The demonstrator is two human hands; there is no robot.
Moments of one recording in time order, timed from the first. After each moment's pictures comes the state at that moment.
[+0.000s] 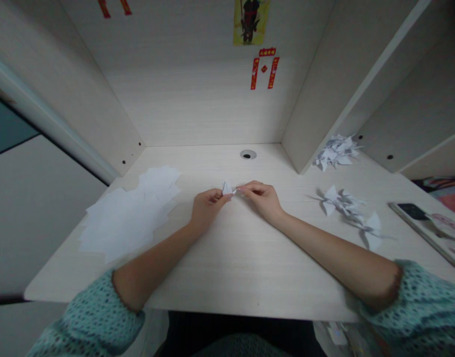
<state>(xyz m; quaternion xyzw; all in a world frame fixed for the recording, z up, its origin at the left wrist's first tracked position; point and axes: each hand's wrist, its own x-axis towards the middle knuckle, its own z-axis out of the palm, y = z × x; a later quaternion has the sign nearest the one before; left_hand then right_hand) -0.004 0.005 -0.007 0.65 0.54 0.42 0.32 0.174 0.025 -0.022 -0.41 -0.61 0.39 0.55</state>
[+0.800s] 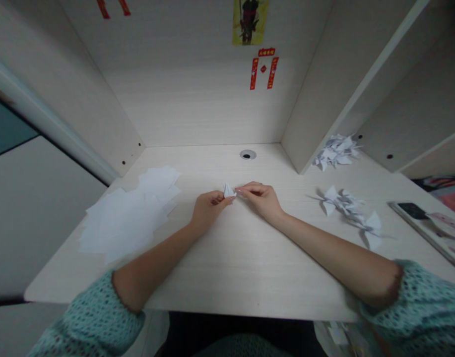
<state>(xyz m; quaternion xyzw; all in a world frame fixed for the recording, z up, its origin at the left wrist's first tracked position) -0.001 0.004 -0.006 0.65 0.53 0.40 0.37 0.175 0.025 -0.024 -0.41 -0.62 0.40 0.54</state>
